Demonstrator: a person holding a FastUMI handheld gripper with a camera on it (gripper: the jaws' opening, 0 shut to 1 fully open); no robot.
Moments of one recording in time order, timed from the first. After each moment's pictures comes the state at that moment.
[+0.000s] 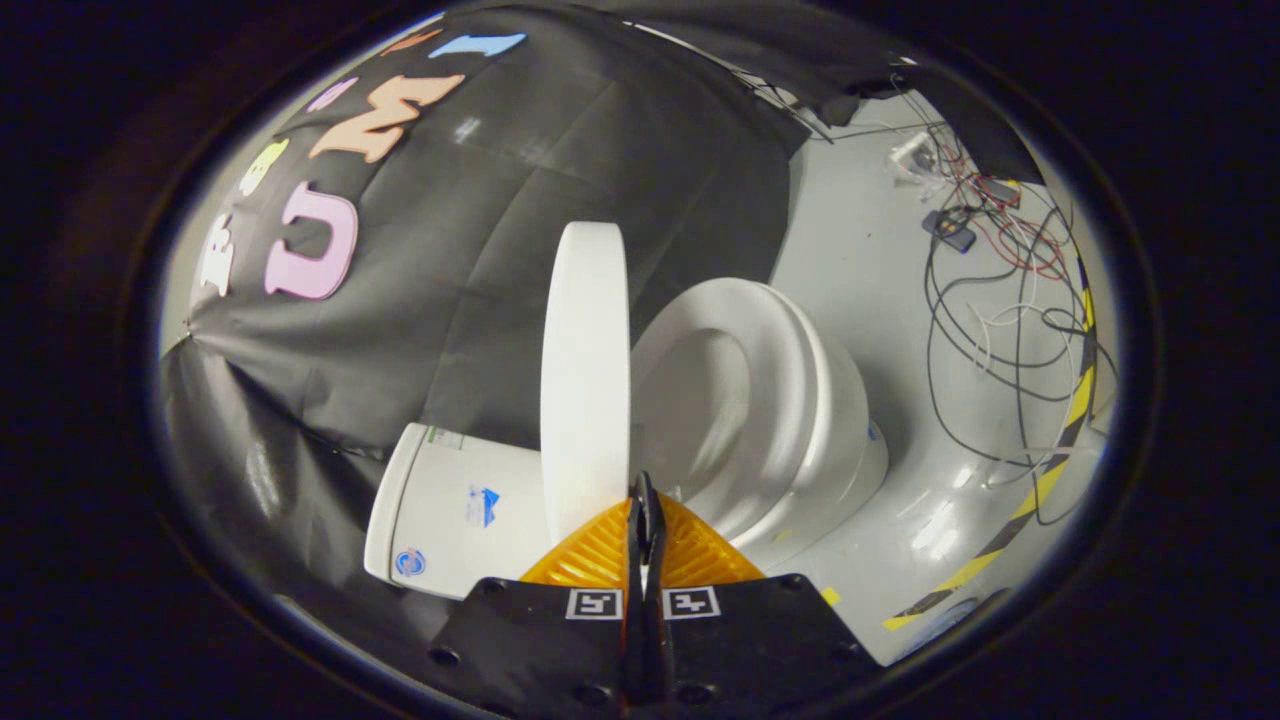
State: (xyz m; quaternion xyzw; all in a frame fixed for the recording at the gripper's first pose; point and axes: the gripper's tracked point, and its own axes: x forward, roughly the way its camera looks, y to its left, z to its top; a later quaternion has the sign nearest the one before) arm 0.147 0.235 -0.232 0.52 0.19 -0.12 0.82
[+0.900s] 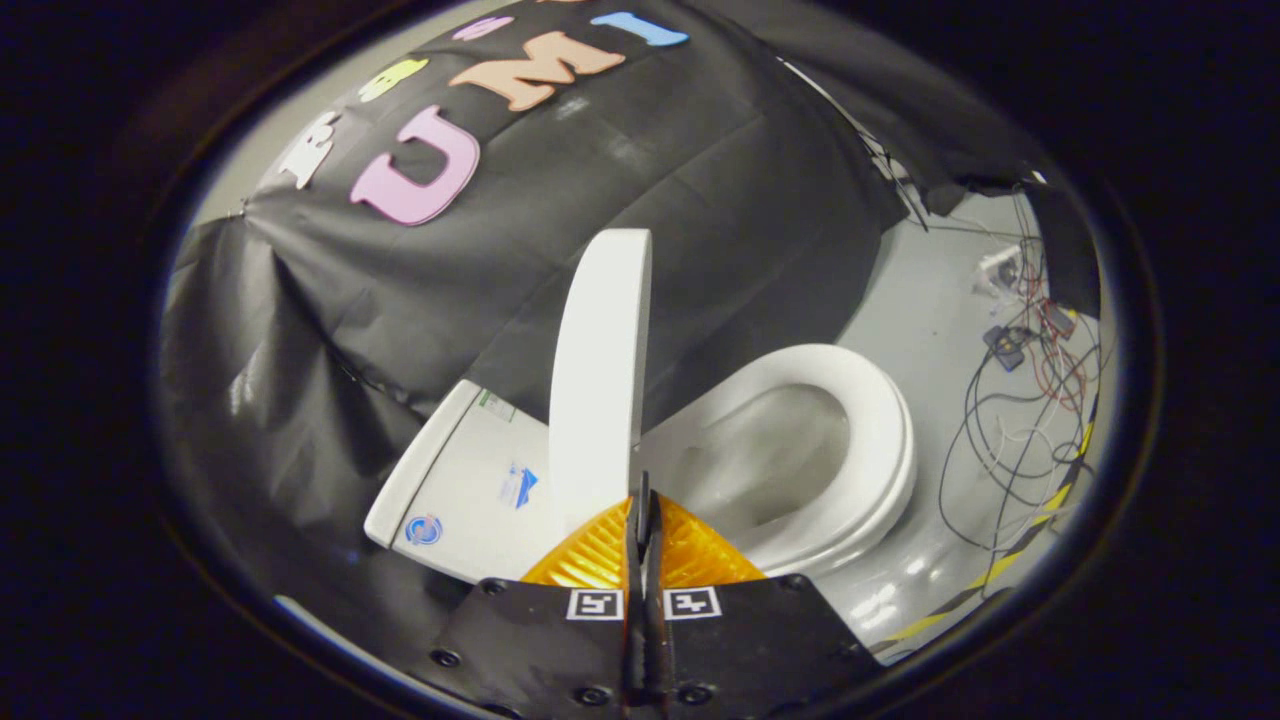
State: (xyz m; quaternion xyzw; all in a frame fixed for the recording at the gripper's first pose) arm 0.167 0.270 -0.156 0.38 0.17 -0.10 0.90
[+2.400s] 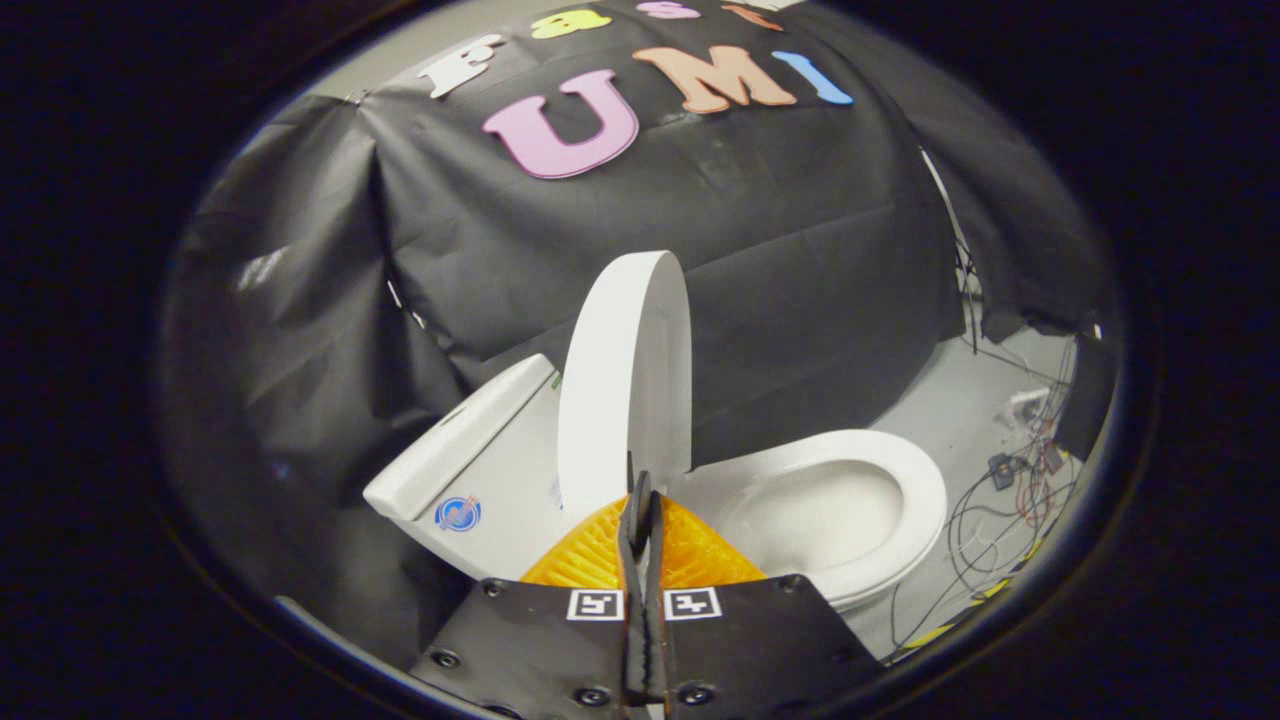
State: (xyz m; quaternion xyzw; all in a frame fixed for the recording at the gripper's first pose) arm 0.204 0.349 -0.067 0.20 0.15 -0.08 0.97
